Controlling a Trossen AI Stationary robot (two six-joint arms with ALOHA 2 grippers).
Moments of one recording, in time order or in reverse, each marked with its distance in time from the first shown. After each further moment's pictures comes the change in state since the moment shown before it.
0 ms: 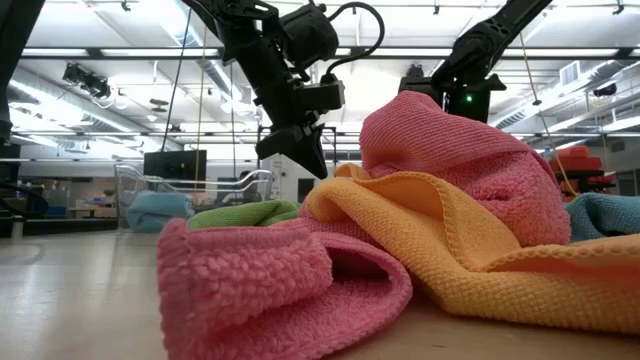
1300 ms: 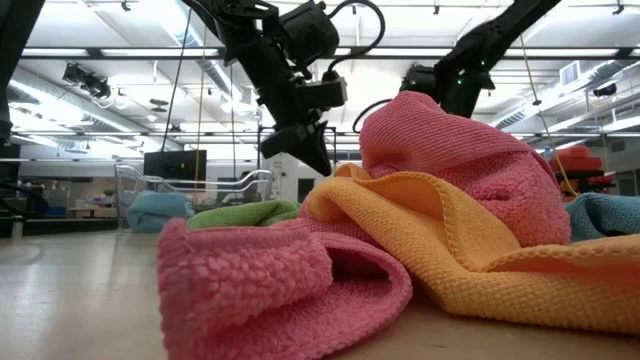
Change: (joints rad) left arm 0.001 0.000 0.000 0.037 0.000 0.013; right arm -0.318 -0.062 0.131 0.078 -0.541 0.527
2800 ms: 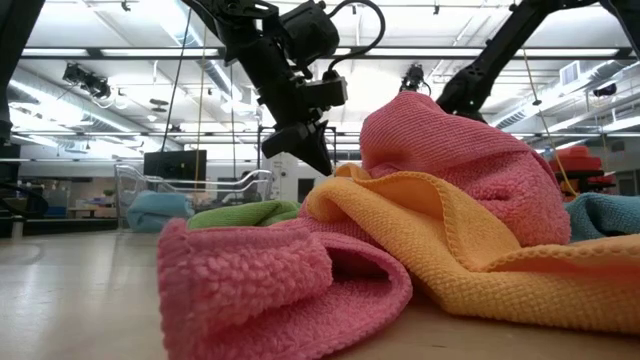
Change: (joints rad) left arm 0.000 0.000 0.000 0.004 0.003 -0.012; right arm -0.110 0.212 -0.001 0.038 -0.074 0.136
